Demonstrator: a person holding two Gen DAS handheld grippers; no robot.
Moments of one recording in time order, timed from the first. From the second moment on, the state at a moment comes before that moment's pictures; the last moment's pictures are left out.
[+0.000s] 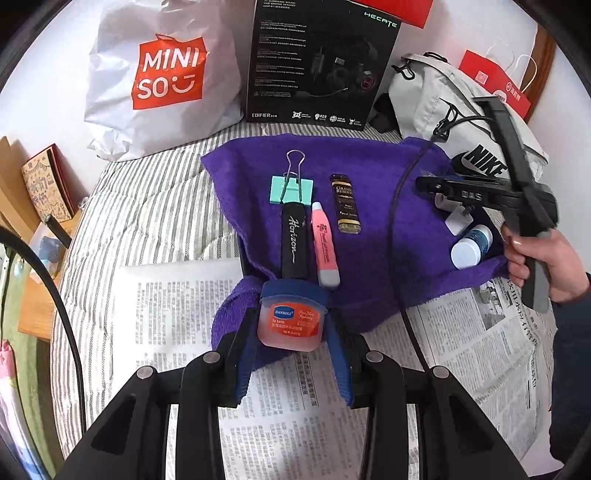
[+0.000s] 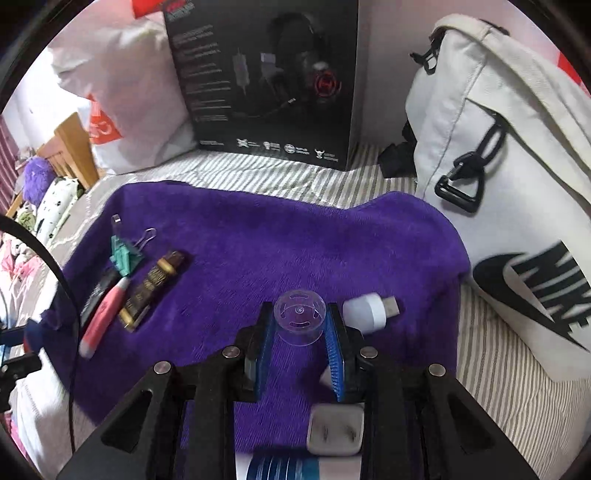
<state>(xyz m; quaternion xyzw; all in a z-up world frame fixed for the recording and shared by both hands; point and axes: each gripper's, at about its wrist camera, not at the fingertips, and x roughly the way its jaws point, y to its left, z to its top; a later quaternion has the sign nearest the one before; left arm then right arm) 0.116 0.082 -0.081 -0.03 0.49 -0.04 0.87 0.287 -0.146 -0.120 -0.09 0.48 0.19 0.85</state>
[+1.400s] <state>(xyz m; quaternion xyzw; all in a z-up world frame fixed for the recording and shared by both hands) 0.164 0.033 -0.083 0.00 0.51 -0.10 0.85 0.163 -0.217 -0.076 -0.03 0.44 0.21 0.87</state>
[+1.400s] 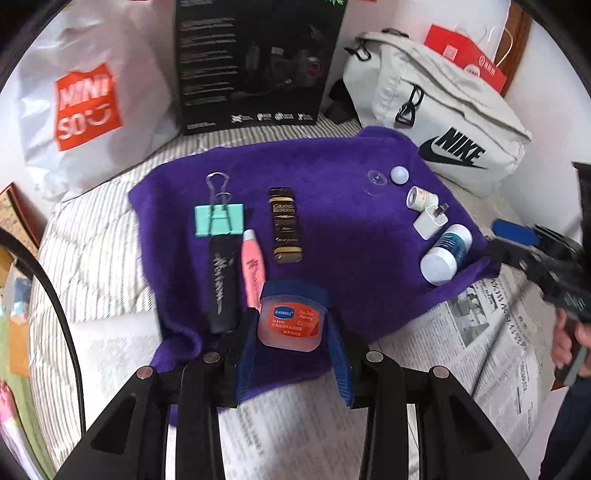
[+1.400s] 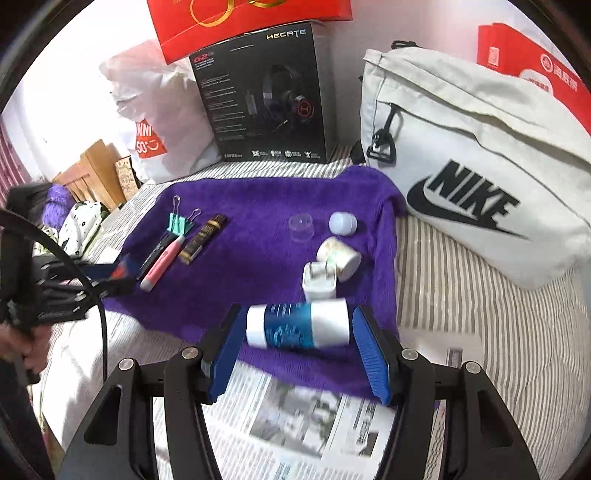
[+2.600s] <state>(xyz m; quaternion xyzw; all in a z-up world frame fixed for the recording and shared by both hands) 0.188 -0.002 -0.115 0.05 0.55 -0.13 0.82 0.173 -0.210 -0.108 -0.02 0.47 0.18 0.86</state>
